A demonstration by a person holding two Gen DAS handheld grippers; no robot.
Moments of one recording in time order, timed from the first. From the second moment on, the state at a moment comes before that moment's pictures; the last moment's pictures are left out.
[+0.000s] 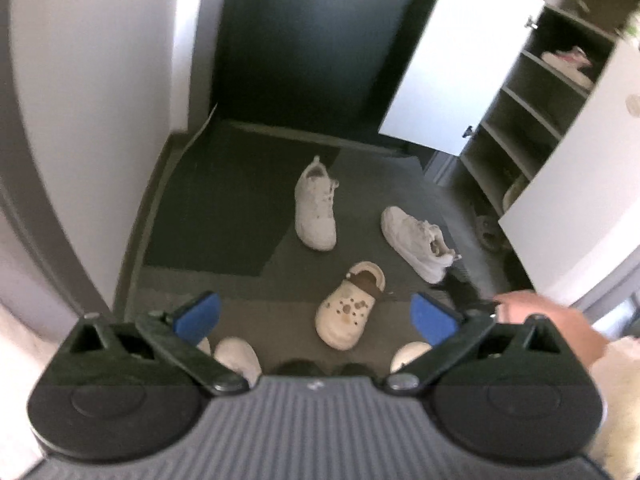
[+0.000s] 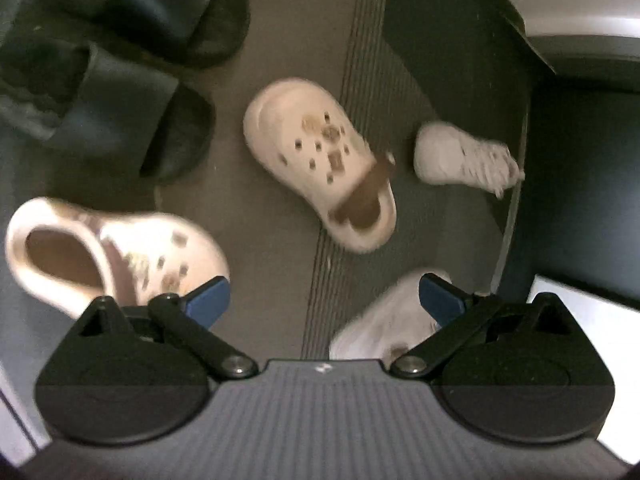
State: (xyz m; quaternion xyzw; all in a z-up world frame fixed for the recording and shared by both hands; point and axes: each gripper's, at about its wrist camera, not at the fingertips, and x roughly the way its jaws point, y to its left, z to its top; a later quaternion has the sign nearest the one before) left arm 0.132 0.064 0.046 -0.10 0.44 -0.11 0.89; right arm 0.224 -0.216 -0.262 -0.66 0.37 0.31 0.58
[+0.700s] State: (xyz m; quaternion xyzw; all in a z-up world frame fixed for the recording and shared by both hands) left arm 0.180 0.055 -0.012 -0.11 0.52 -0.11 0.84; right arm 0.300 -0.196 -0.345 -0.62 0.41 0.36 0.56
